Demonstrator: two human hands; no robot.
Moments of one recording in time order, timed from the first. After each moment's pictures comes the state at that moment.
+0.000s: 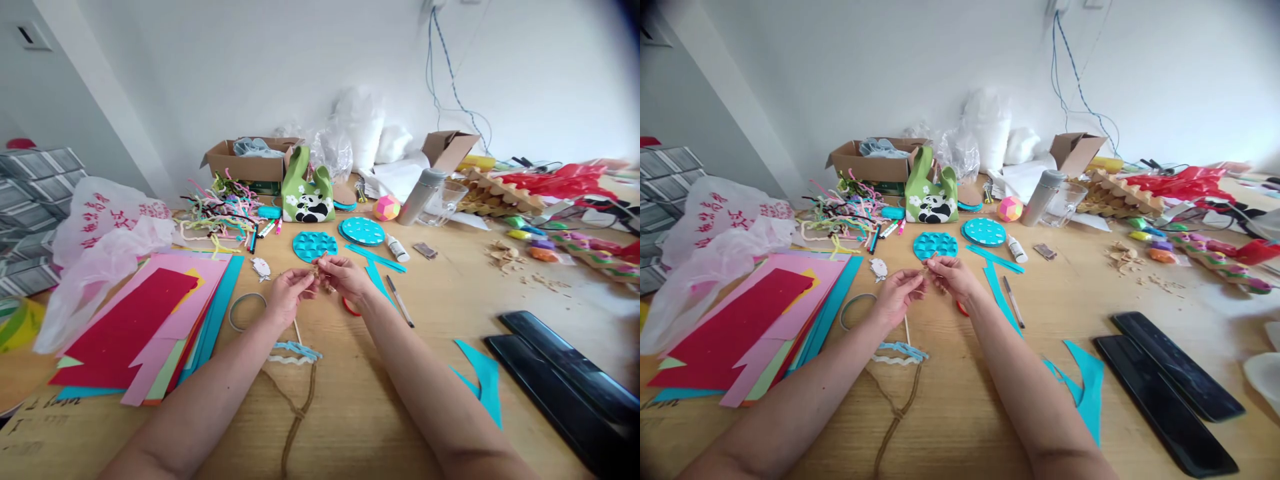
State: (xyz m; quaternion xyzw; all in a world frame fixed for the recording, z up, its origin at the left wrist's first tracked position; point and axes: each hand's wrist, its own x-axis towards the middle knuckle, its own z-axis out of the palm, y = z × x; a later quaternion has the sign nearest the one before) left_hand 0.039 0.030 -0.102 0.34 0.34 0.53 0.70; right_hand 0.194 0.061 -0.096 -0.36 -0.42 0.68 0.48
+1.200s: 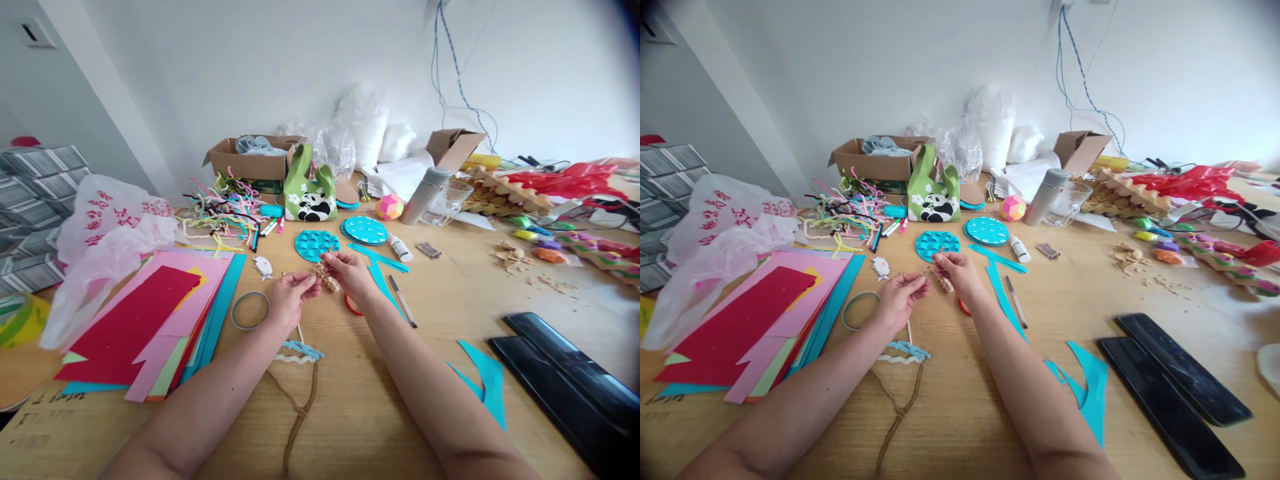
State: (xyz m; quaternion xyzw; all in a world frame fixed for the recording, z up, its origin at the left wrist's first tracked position) left_hand 0.046 0.029 -0.110 0.27 0.36 0.57 0.69; right_hand 0.190 0.063 -0.096 -0.41 -0.45 0.59 0.54
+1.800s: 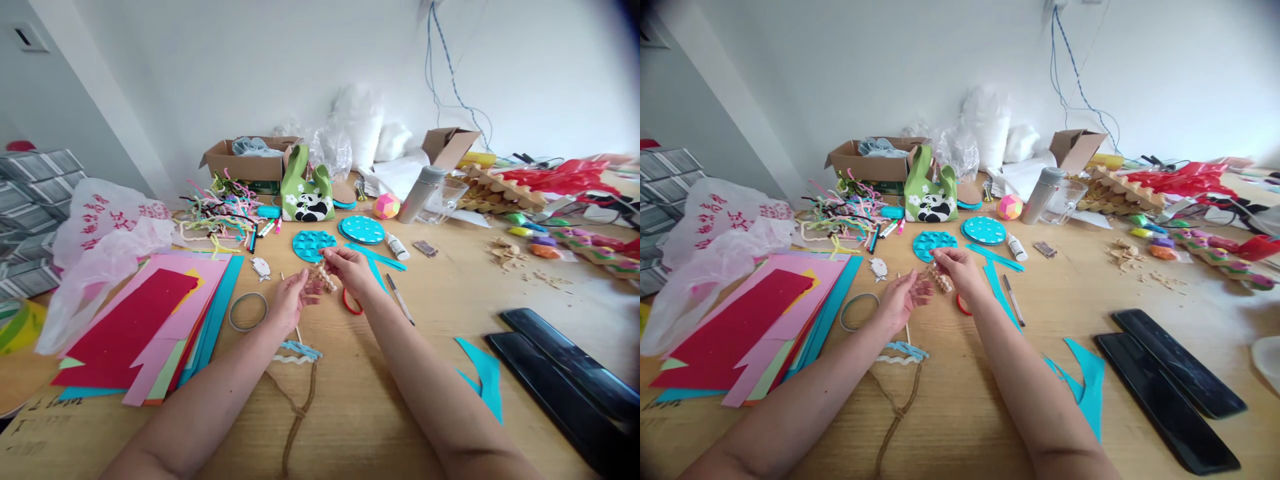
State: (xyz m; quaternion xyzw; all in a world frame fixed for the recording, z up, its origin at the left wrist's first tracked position) left_hand 0.045 0.026 -0.108 0.31 0.36 0.51 0.72; right_hand 0.196 0.062 -0.087 -0.41 -0.48 0.55 0.55
